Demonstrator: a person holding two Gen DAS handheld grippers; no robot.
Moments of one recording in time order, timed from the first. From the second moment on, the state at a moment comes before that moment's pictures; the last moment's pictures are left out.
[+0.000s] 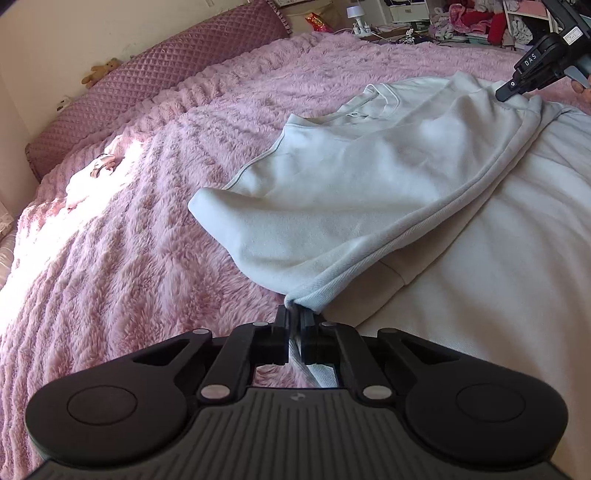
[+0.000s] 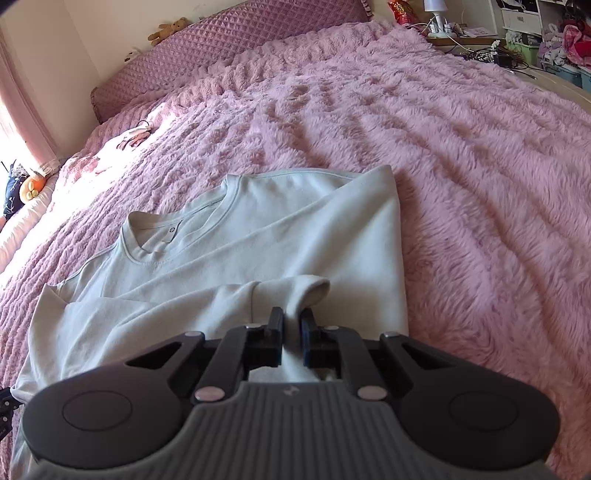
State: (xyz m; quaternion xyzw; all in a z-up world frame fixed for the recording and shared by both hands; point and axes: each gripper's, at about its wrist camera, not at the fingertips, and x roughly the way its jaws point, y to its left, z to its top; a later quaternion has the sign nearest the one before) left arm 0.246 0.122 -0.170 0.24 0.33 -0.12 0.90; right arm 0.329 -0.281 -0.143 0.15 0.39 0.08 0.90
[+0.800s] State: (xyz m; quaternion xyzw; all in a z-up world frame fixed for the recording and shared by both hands) left arm 0.208 0.122 -0.165 0.12 0.31 -0.02 0.94; right arm 0.265 -0.317 -0.139 0.25 0.35 0.03 0.90
